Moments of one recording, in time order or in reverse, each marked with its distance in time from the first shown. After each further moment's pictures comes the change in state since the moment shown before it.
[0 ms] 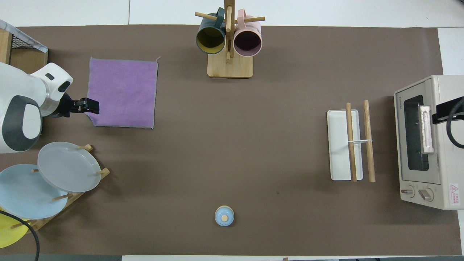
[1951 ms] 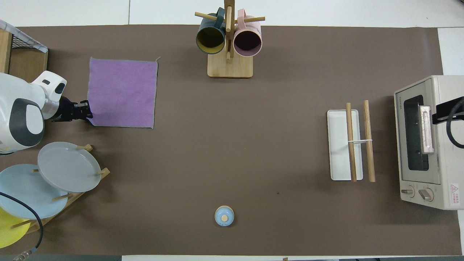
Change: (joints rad) left arm 0.084 0.097 0.000 -0.007 -0.110 0.072 -0.021; right arm 0.000 0.000 0.000 0.000 0.000 0.000 0.000
